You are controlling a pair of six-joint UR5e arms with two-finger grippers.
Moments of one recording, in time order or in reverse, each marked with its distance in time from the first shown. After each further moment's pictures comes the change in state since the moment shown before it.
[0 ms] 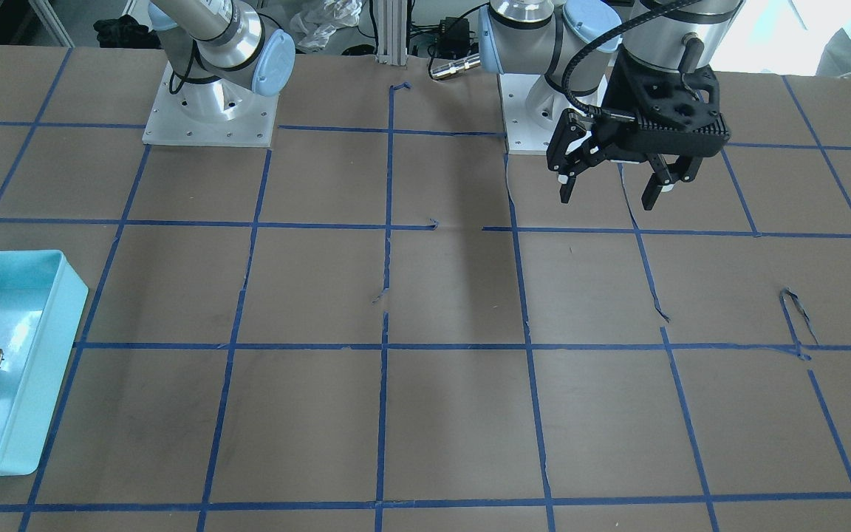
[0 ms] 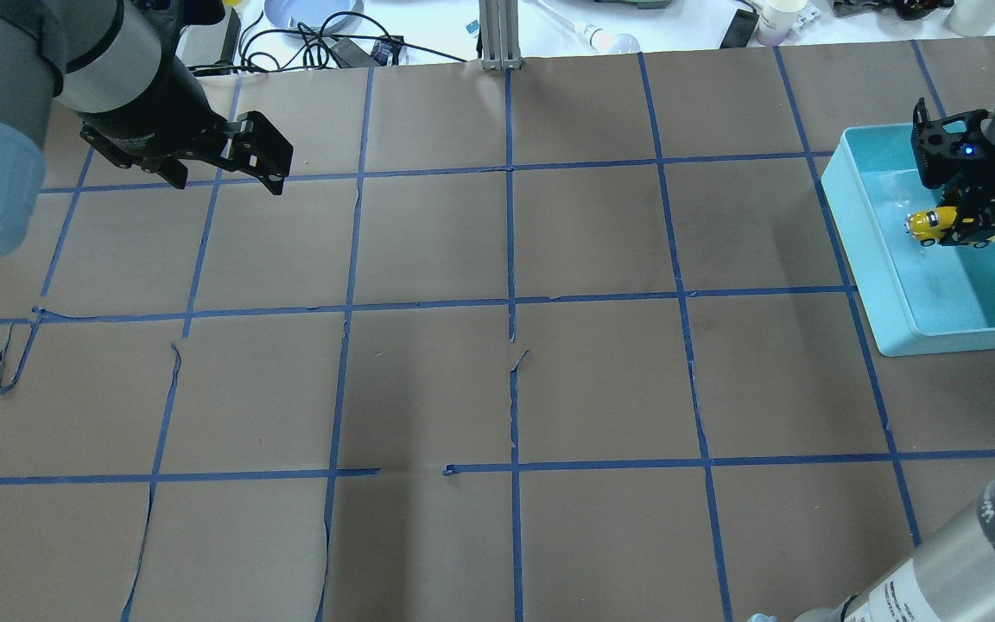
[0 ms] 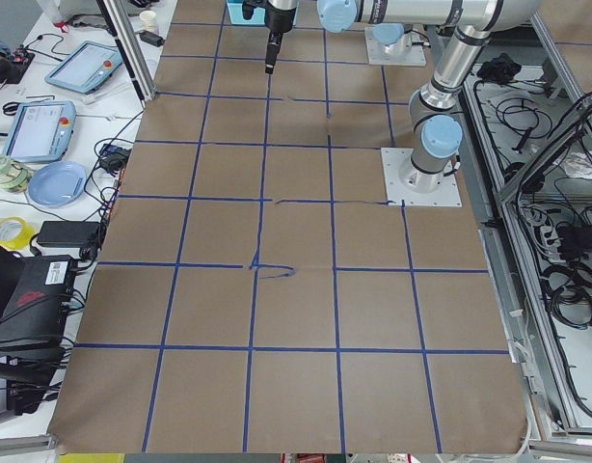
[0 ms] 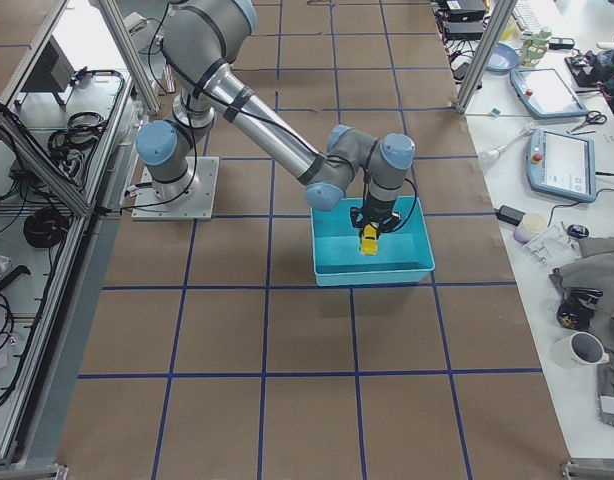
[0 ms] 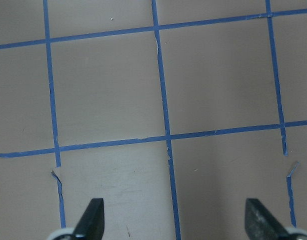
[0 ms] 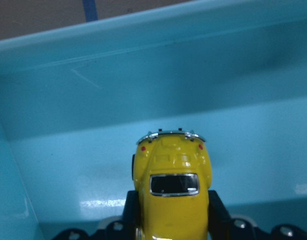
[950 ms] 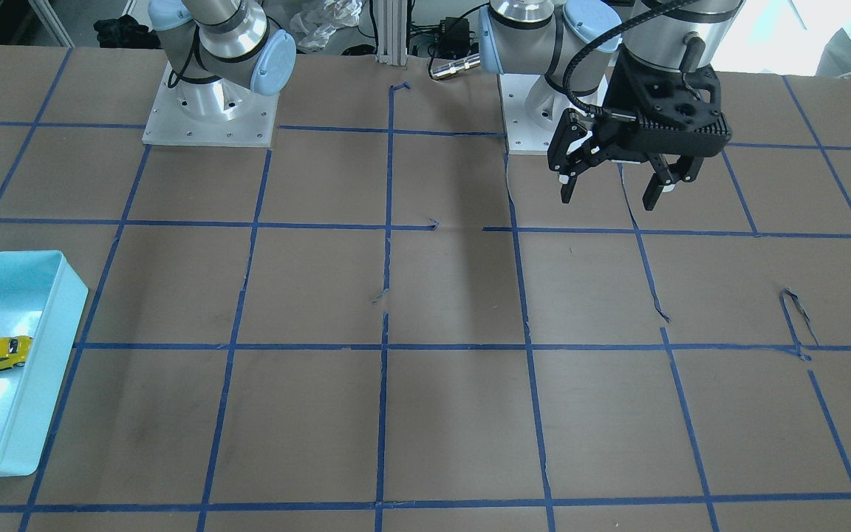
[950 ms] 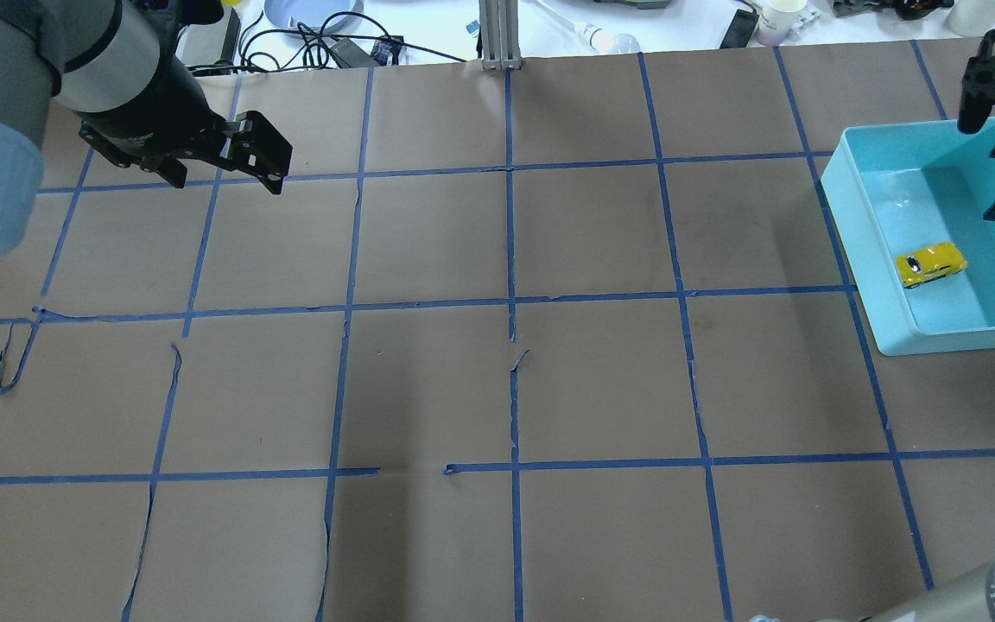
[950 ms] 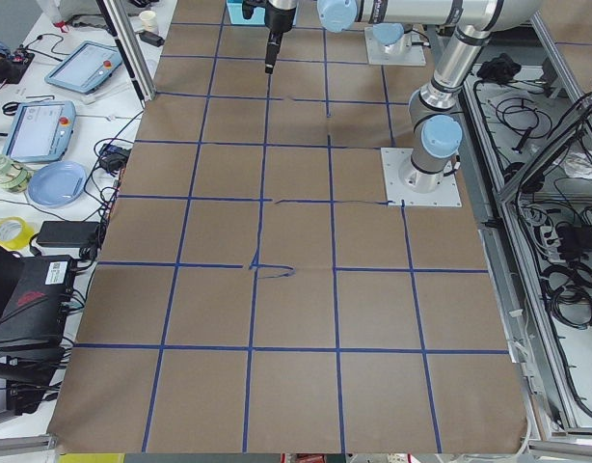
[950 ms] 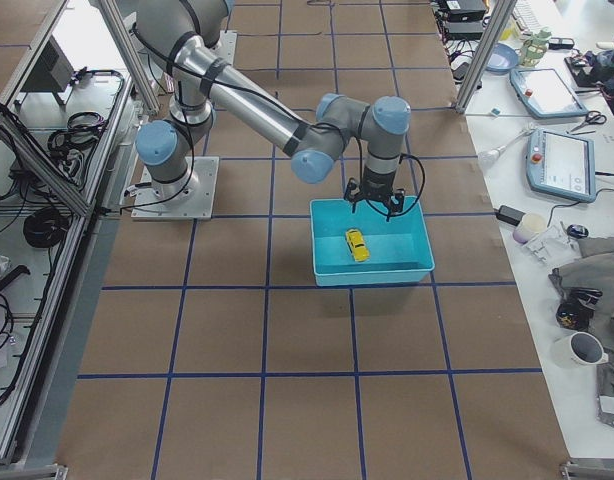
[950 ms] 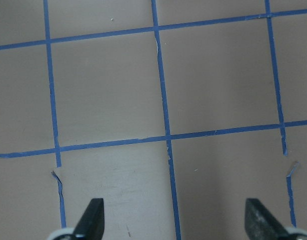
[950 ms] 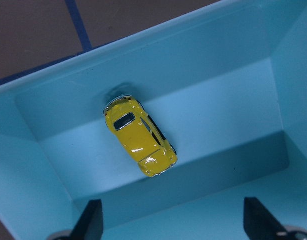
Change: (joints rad) left arm 0.001 0.000 0.000 0.001 0.000 0.003; right arm 0.008 -0.208 -0.010 0.148 -0.005 0.414
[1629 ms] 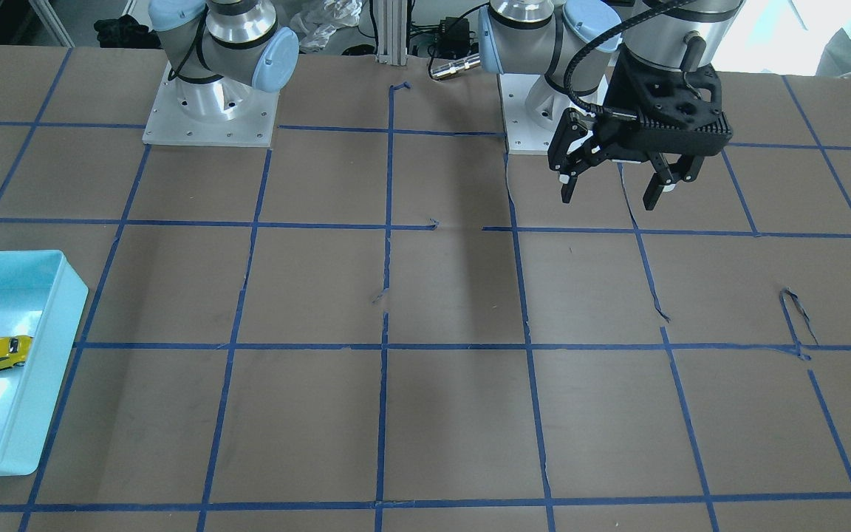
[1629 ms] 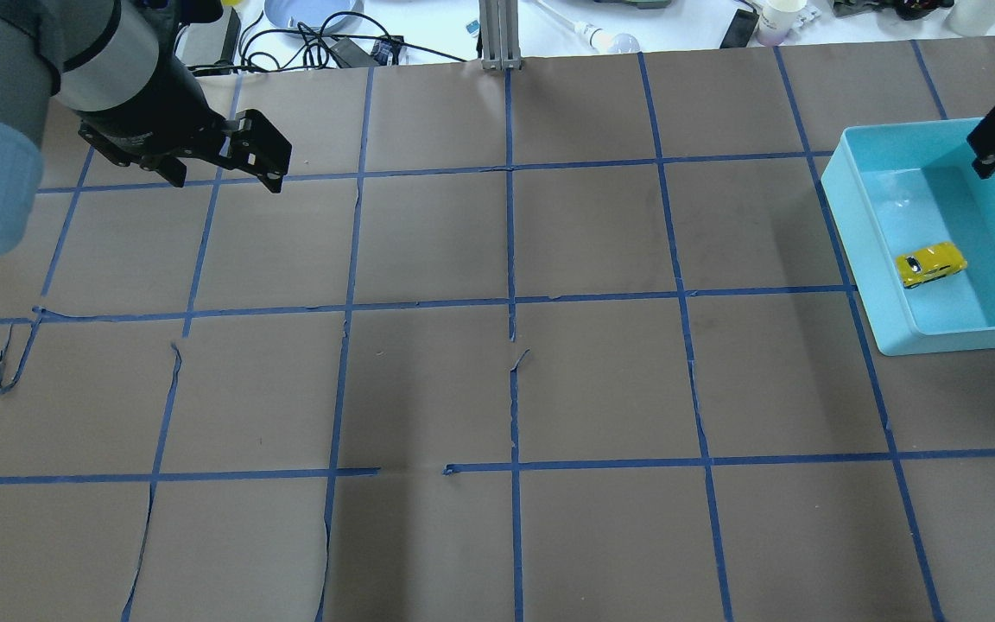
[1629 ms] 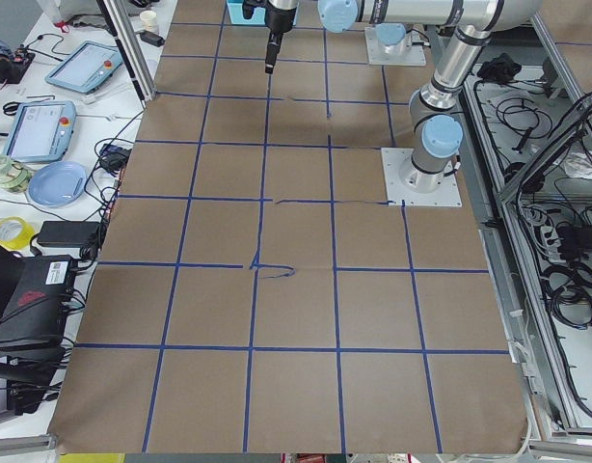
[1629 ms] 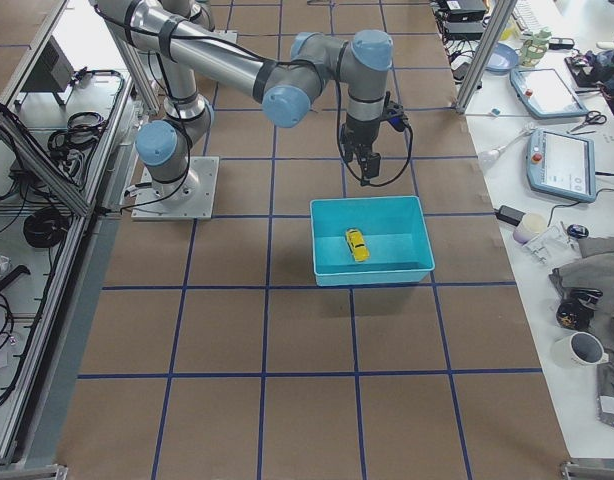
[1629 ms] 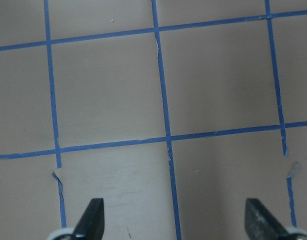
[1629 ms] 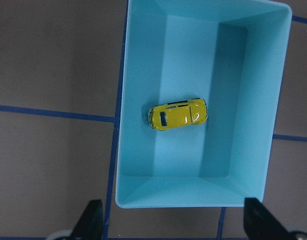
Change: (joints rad) left arm 0.002 0.000 0.000 0.003 -0.001 0.000; right arm 0.084 -0.212 -0.023 0.215 0.016 1.083
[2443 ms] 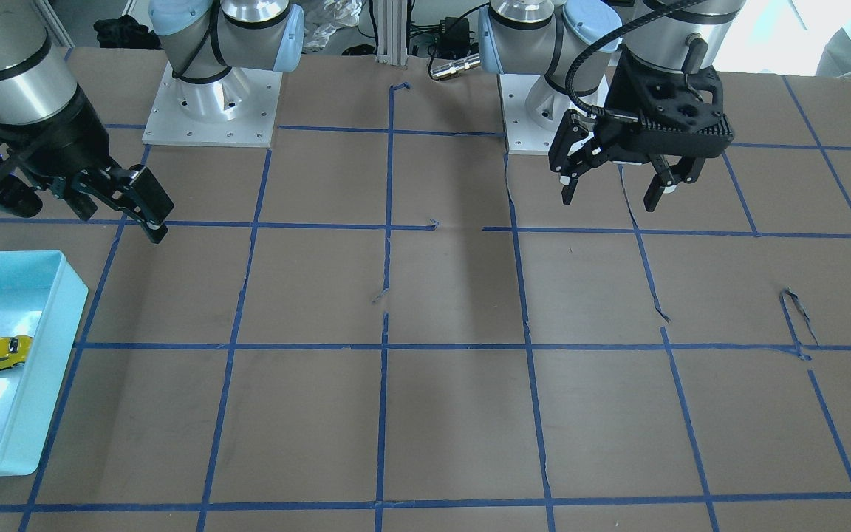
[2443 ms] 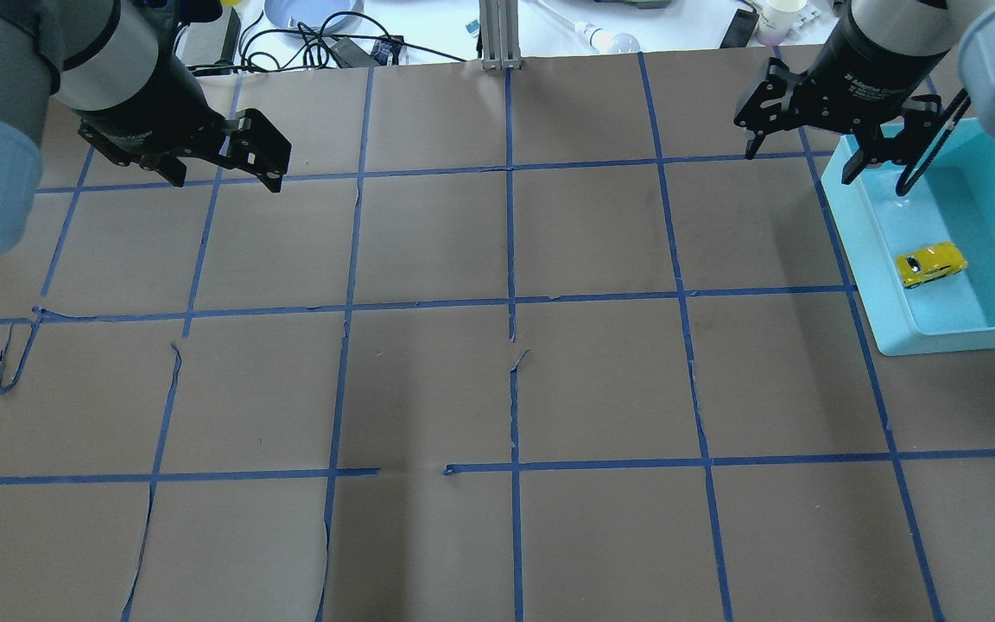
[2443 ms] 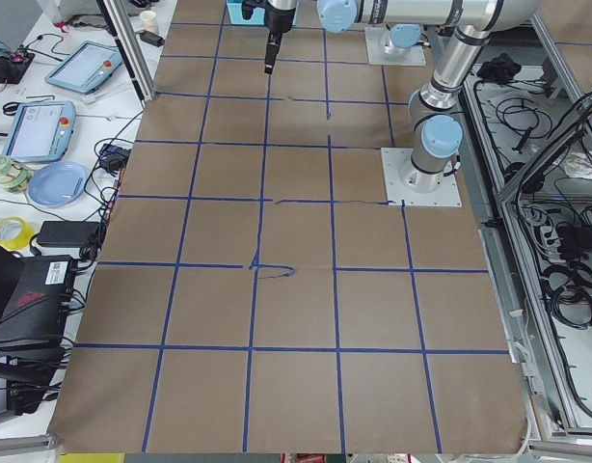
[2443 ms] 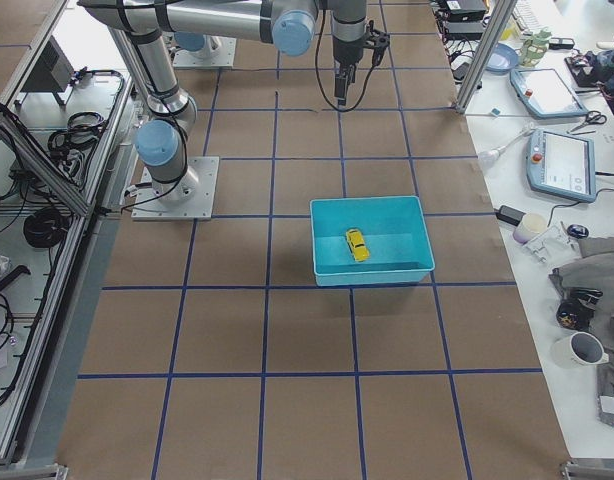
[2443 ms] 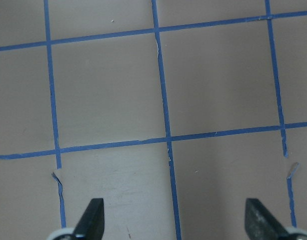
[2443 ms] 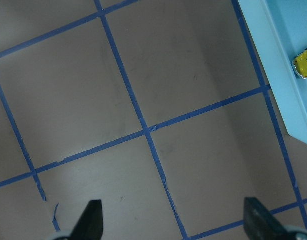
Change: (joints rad) left arm 0.001 -0.002 0.001 0.001 -0.002 0.001; right arm 0.312 -0.040 0.007 0.070 0.167 0.709
